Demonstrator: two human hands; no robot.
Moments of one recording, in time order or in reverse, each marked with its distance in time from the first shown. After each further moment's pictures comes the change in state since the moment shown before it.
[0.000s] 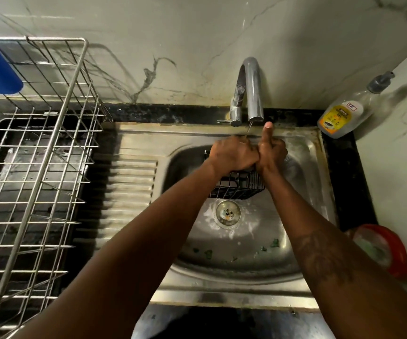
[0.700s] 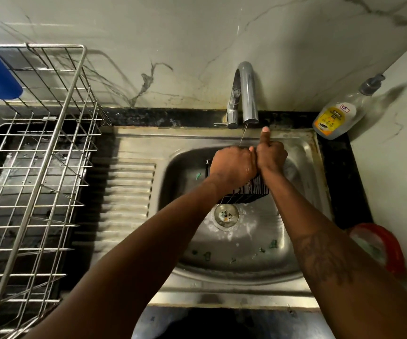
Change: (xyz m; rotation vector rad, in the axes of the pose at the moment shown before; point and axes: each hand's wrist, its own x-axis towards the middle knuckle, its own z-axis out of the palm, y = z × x) left_hand -0.016 0.008 0.028 0.089 0.298 0.159; right_hand 0.009 -0.002 -0.012 -0.204 0.017 -0.020
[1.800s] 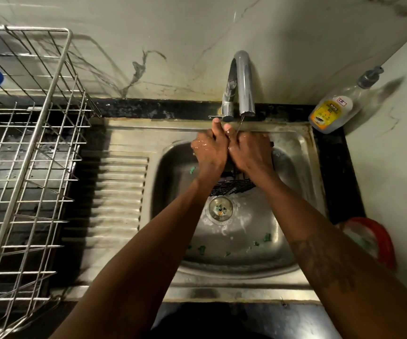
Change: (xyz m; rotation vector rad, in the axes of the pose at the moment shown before) left_hand 0.004 -0.020 0.013 -0.755 0.455 -0.730; right_hand -0.022 -0.011 0.011 -0.497 -0.008 -0.718
